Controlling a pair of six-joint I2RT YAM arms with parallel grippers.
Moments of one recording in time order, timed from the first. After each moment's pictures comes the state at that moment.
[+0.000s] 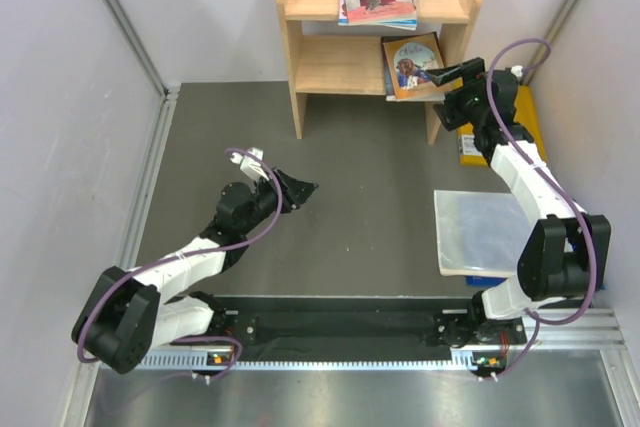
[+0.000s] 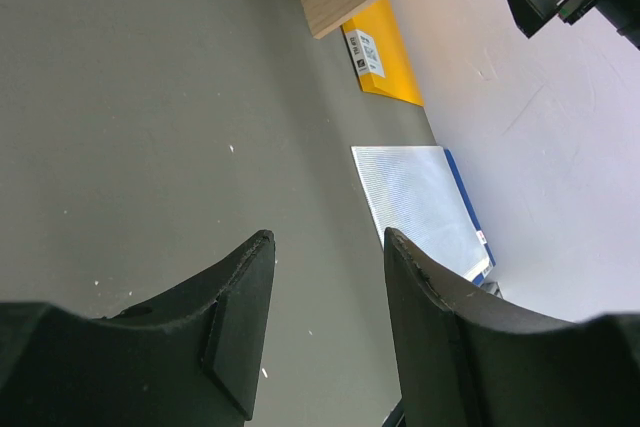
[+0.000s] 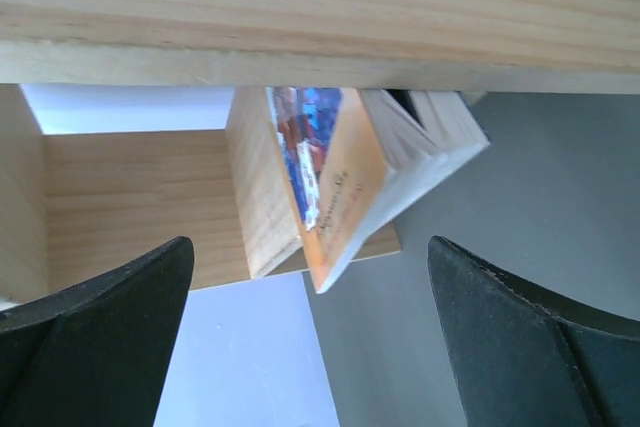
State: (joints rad) left arm -0.49 1.14 0.40 0.65 0.23 -0.86; right arm 0.08 1.50 1.23 -0.02 -0.15 1.25
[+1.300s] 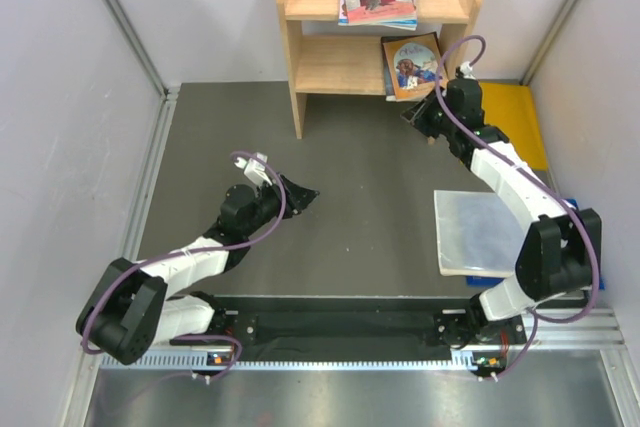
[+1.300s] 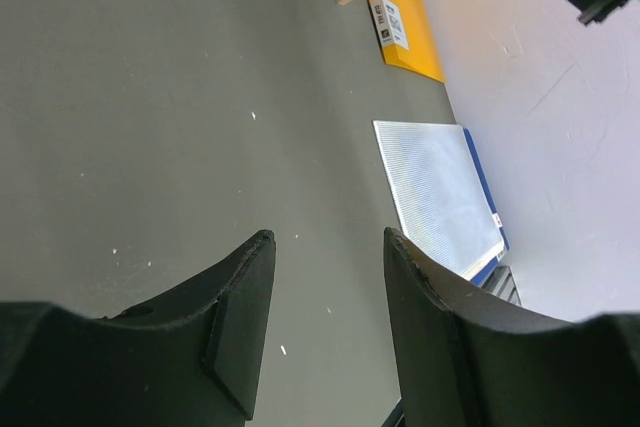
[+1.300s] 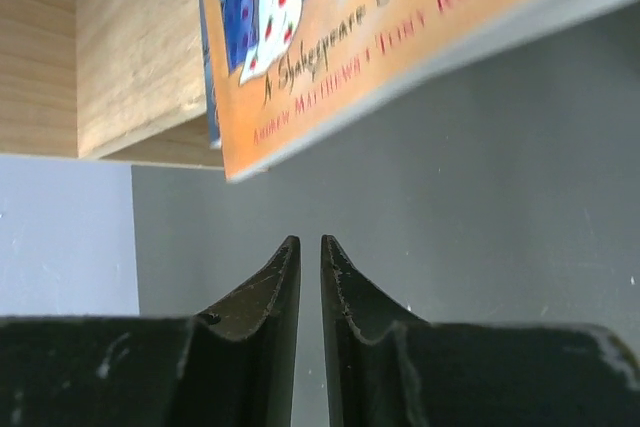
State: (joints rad) left arm -0.49 1.20 0.37 0.66 0.25 -0.87; right arm 0.25 1.49 1.22 -0.17 -0.09 0.80
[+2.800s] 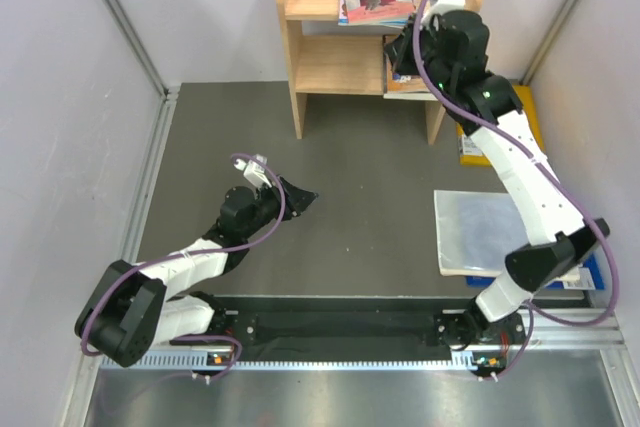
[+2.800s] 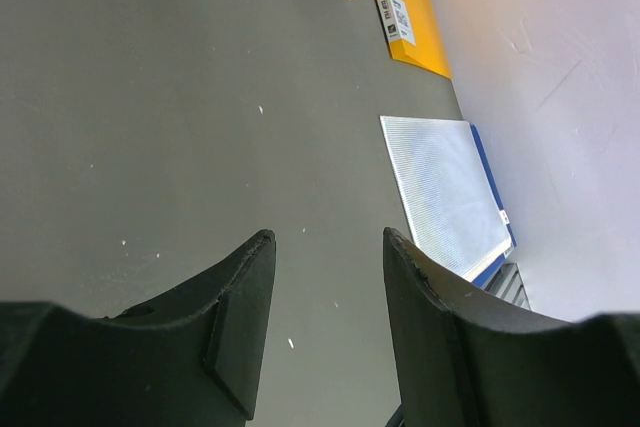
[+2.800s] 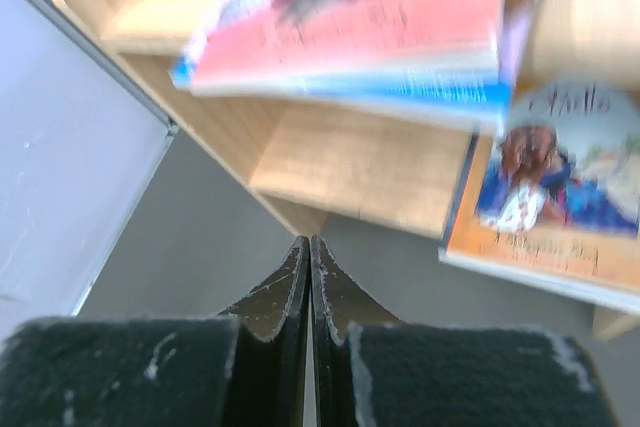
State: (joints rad) left arm -0.49 1.18 0.36 0.65 0.25 -0.85; right arm 0.48 1.53 1.83 -0.45 0.06 0.35
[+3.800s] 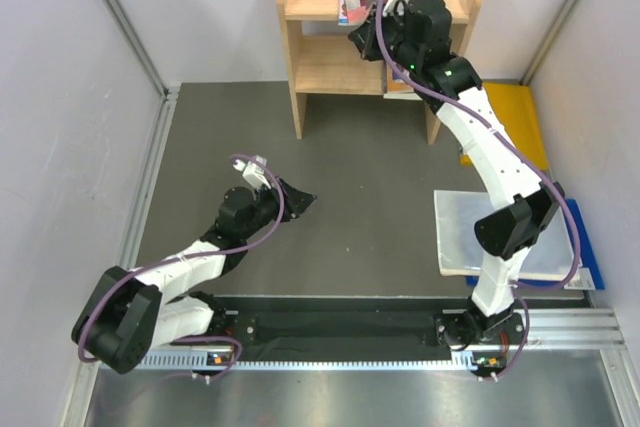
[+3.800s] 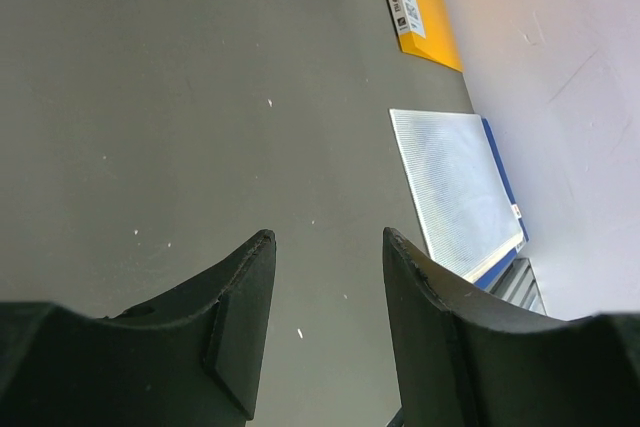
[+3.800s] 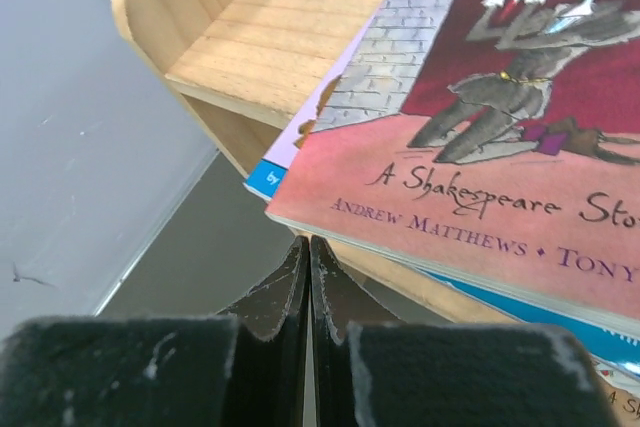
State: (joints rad) left arm -0.49 1.15 0.36 0.60 0.24 -0.83; right arm 0.50 1.85 2.16 -0.40 -0.10 0.29
